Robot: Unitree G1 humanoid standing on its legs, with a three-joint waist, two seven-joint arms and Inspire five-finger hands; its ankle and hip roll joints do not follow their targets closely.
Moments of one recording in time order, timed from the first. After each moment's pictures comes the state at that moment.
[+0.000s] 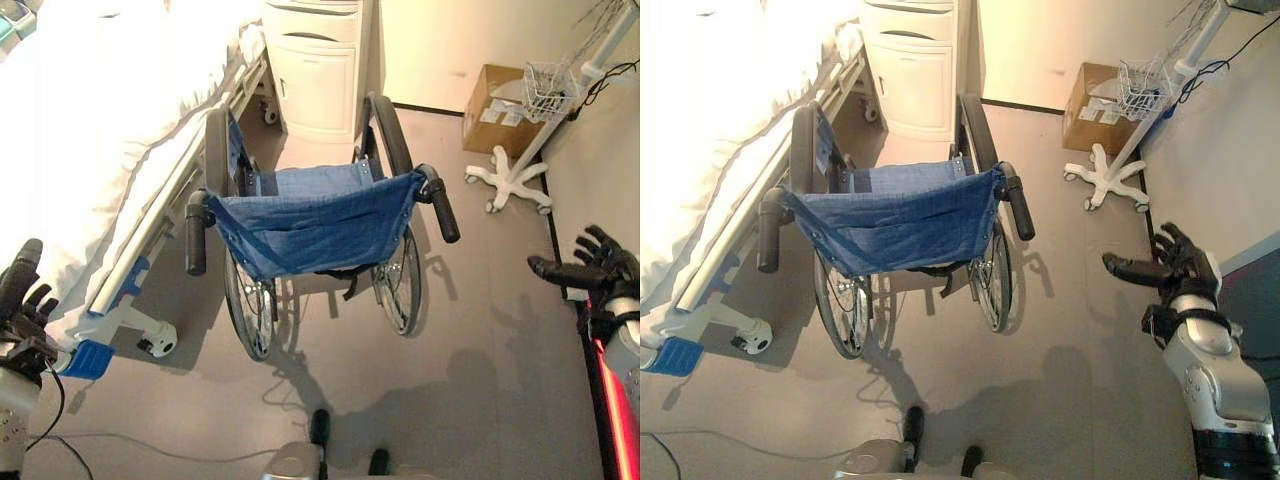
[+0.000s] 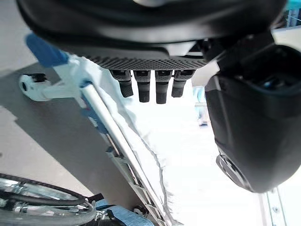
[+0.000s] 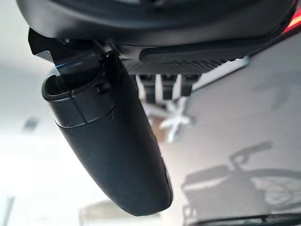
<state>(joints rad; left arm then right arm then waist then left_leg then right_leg) 0.20 0.73 0.60 0.17 -0.97 0.26 0.27 0.04 -0.66 -0.34 0.00 0.68 0.43 -0.35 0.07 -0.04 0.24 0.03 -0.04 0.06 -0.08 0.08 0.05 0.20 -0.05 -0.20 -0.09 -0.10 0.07</state>
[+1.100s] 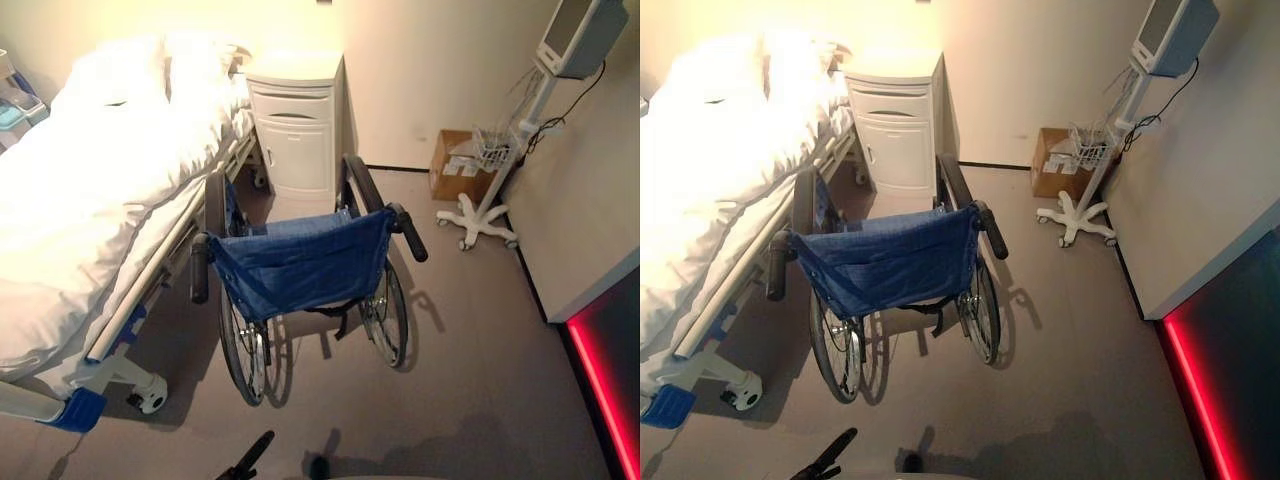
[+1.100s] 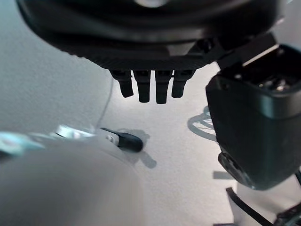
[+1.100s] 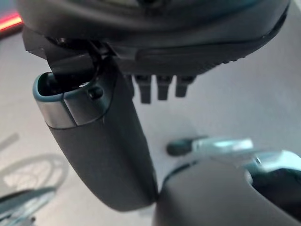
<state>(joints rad) 0.06 0.22 -0.09 1.19 -0.50 0.12 0.12 0.06 -0.18 0.06 1.20 0.48 0.24 -0.12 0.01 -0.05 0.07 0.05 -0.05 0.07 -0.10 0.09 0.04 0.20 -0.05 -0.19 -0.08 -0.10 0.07</state>
